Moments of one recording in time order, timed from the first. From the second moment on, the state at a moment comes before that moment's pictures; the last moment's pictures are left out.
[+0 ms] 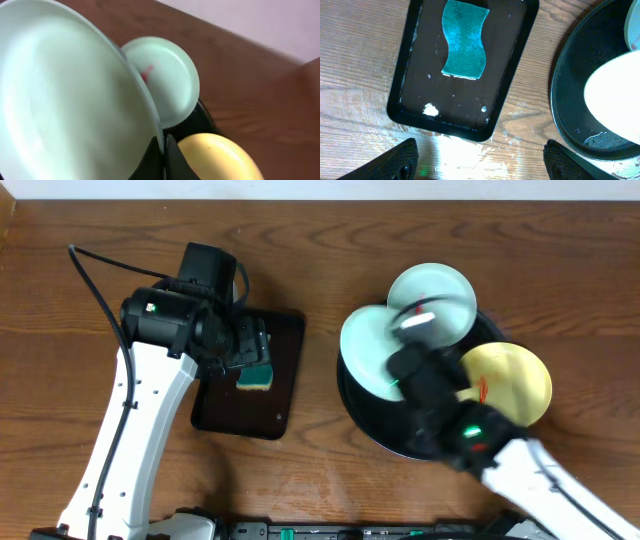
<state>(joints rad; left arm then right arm) -0.23 1.45 1.53 -1.39 0.06 -0.40 0.71 1.16 0.90 -0.51 0.66 0.13</state>
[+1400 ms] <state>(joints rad) -0.23 1.45 1.53 -1.39 0.06 -0.40 -0.88 1.66 0.98 -0.45 -0.35 0.39</state>
